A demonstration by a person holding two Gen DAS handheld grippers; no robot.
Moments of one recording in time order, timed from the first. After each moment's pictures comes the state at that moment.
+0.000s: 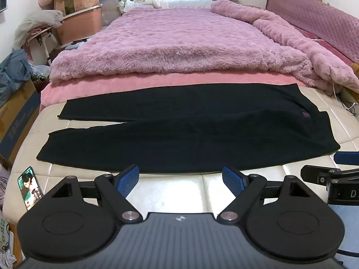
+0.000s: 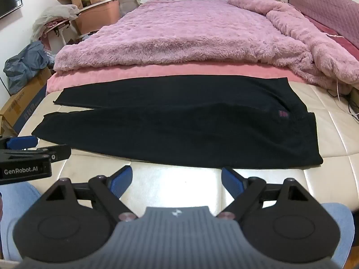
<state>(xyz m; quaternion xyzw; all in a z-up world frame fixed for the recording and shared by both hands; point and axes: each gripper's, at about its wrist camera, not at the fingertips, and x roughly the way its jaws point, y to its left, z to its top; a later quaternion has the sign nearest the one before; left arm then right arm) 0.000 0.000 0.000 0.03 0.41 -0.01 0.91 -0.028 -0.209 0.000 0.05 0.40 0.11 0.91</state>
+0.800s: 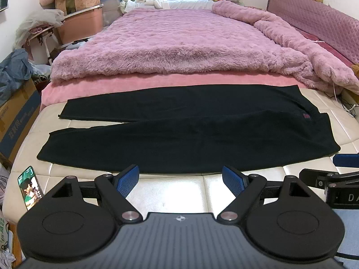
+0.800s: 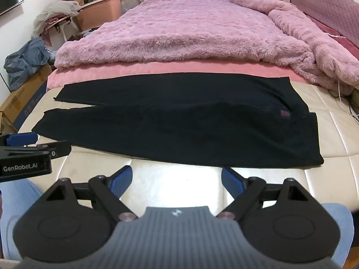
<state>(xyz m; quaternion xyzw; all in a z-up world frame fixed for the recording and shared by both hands) -0.002 0.003 0.002 0.02 0.41 -0.01 0.91 -0.026 -0.204 0.001 0.04 0.41 0.11 0.91</state>
